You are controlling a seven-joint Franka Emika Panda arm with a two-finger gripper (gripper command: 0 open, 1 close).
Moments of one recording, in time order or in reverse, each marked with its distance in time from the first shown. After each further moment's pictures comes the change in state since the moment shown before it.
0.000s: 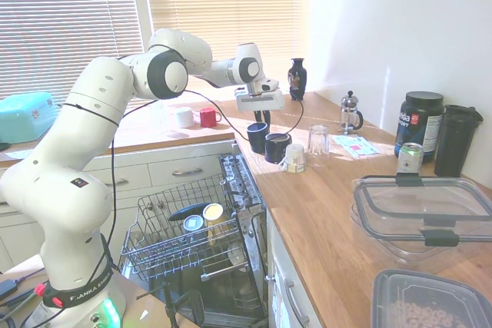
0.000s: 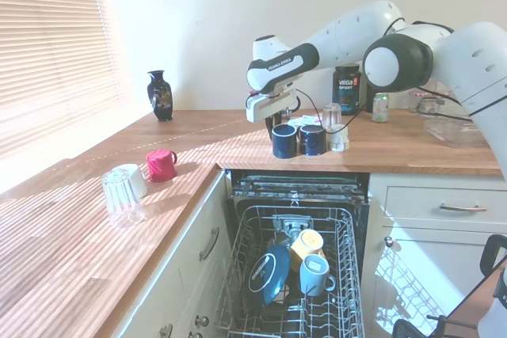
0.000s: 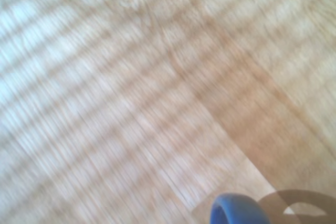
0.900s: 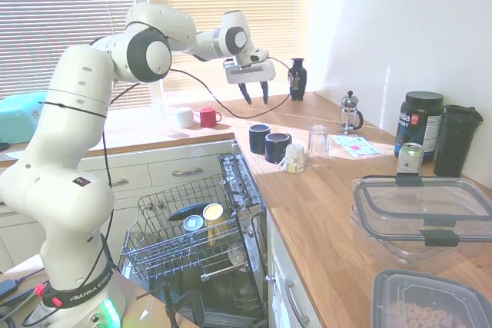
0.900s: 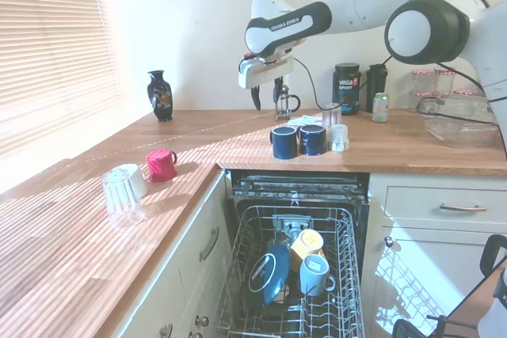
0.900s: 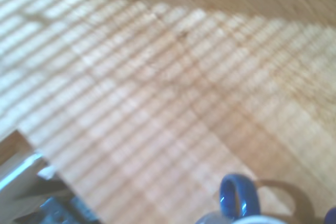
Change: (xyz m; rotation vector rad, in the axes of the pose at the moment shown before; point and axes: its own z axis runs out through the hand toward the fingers) arm -0.035 0.006 -0.142 0.122 0.065 0.043
